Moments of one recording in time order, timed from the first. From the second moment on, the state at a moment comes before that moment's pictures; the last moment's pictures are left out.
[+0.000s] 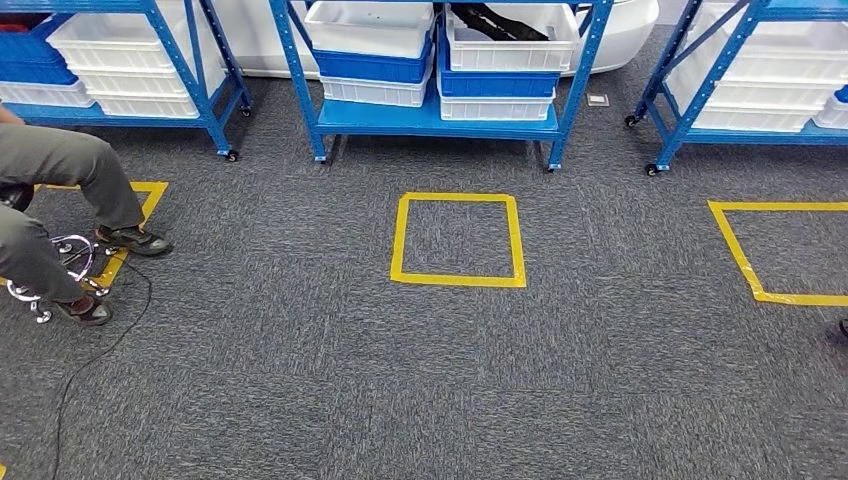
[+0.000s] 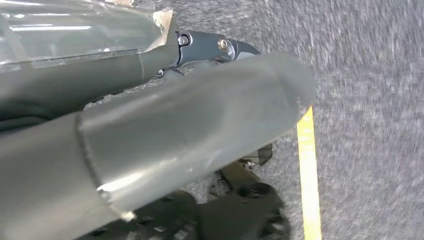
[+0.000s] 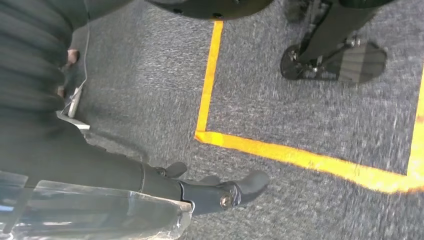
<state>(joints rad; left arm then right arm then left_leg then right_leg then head) -0.10 -0.11 0.80 -0.19 -0.81 -0.06 -0.23 -0.11 0.10 -1.20 -0.20 1.41 -0.04 0.01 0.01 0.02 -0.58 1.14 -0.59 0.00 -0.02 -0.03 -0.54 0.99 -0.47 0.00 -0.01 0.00</state>
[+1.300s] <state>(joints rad) -0.10 -0.10 0.80 -0.19 -0.82 -0.03 -0.23 -0.11 0.11 -1.20 -0.20 1.40 -0.02 0.03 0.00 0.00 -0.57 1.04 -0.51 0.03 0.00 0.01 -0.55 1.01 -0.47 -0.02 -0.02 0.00</state>
